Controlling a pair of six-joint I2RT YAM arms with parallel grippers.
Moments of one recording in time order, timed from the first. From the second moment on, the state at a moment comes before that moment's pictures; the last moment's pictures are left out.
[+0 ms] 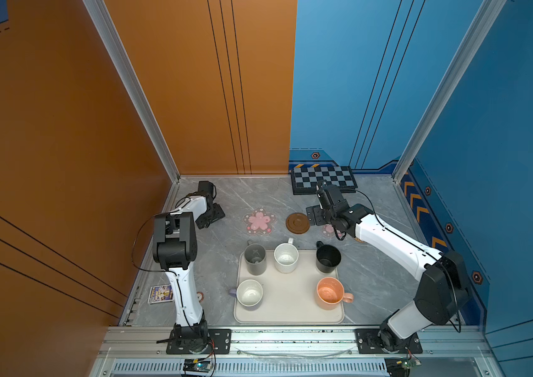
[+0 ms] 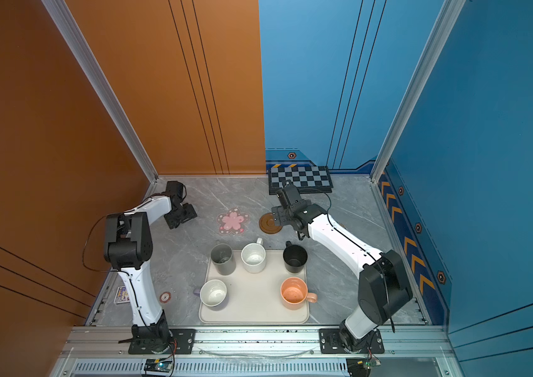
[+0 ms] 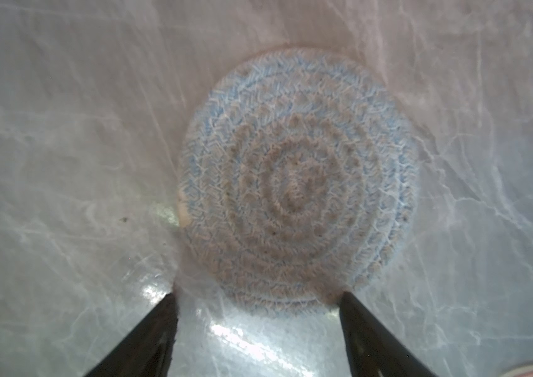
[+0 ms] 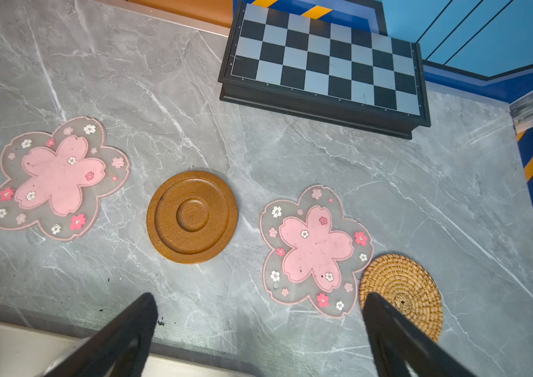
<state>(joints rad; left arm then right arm) 0.06 2.09 1.50 -0.63 -0.09 -0.51 0.57 1.60 1.31 -0.55 0.33 0.20</state>
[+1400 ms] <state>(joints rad) 0.07 2.23 1.70 -0.53 0.10 -0.63 0.61 1.73 1.38 -0.57 0.36 0.20</state>
